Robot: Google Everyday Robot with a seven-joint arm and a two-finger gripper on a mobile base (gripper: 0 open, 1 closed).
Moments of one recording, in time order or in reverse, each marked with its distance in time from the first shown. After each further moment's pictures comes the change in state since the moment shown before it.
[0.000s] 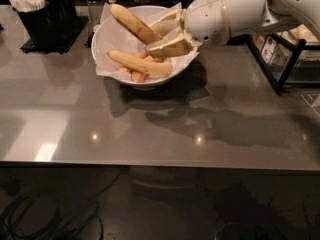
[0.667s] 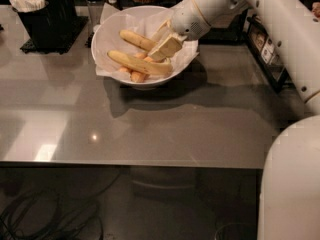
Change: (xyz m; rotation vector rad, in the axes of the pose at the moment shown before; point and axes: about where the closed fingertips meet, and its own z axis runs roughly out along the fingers) arm 0.092 -0.069 0.037 -0.105 0.334 0.142
